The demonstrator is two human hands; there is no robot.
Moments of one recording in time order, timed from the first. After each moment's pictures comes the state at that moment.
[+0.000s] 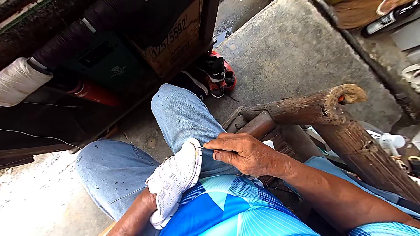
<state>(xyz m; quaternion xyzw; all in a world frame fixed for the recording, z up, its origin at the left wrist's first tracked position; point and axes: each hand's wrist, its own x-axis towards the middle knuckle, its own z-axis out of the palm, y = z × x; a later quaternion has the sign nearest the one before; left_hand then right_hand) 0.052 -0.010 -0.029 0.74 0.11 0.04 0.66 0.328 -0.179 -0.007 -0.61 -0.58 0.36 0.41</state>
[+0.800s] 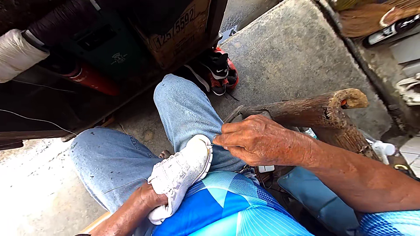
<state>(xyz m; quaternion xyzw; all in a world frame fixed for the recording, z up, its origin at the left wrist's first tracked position) 0.020 -0.022 -0.035 0.87 0.12 -0.05 0.48 0.359 -0.158 0.030 -0.58 -0.76 0.23 0.20</state>
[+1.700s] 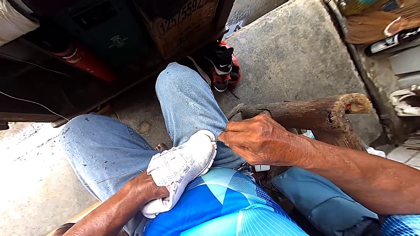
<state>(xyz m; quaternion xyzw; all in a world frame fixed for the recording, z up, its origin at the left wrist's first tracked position) 0.069 -0.014 0.012 0.86 0.10 -0.18 0.47 0.357 -0.164 0.019 -0.57 -0.77 0.19 0.21</state>
